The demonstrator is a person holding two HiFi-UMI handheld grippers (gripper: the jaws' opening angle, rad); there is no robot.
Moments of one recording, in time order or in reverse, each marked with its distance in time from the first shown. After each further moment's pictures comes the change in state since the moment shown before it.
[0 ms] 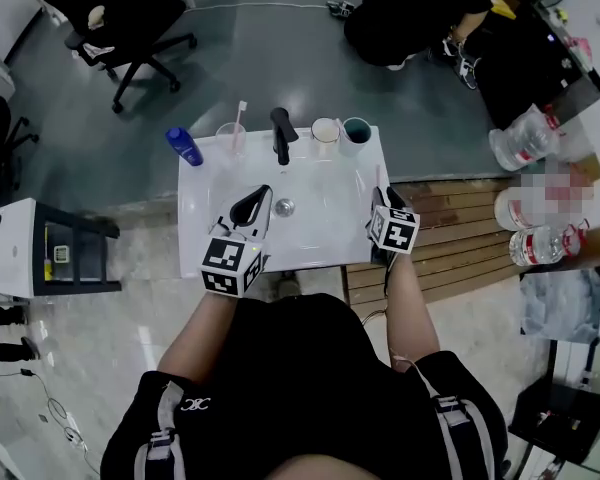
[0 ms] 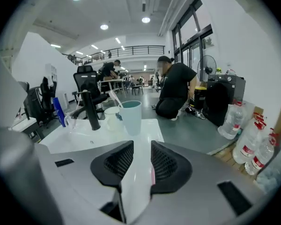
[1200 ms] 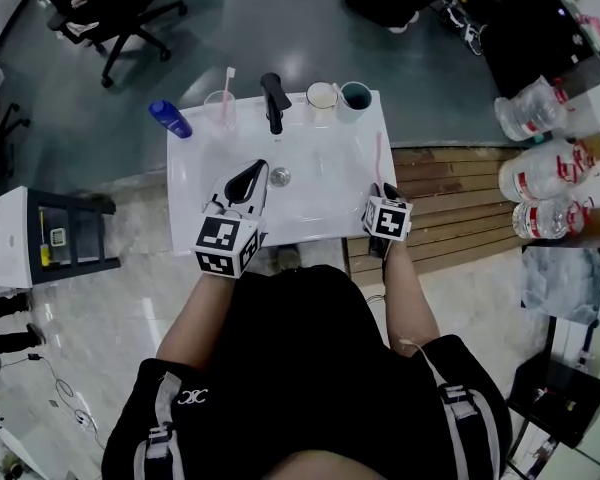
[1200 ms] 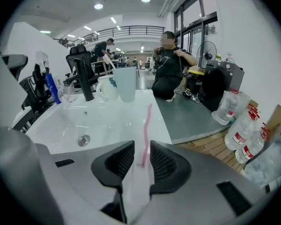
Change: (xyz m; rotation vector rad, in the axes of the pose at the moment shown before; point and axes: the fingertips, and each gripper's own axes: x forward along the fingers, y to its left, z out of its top) left arm 0.021 0.000 -0.023 -0.028 0.050 -0.002; right arm 0.010 -0.016 -0.091 -0.008 0.229 -0.077
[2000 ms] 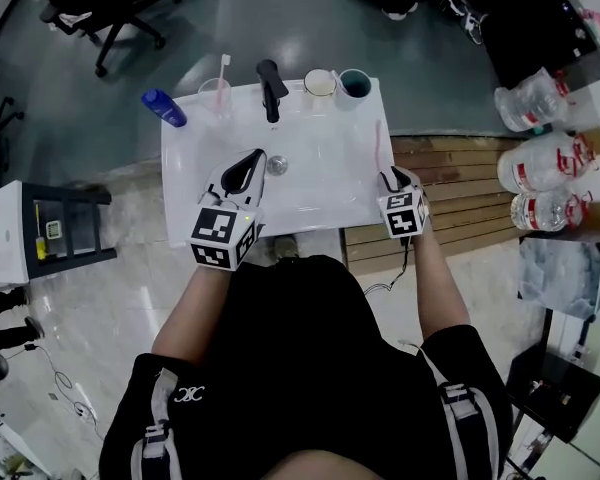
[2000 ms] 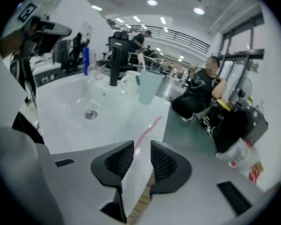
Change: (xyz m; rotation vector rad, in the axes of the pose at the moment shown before) left arm 0.007 -0.001 -0.006 -0.003 0.013 -0.009; right arm -0.006 -0.005 0.014 -0.508 -0.041 0.121
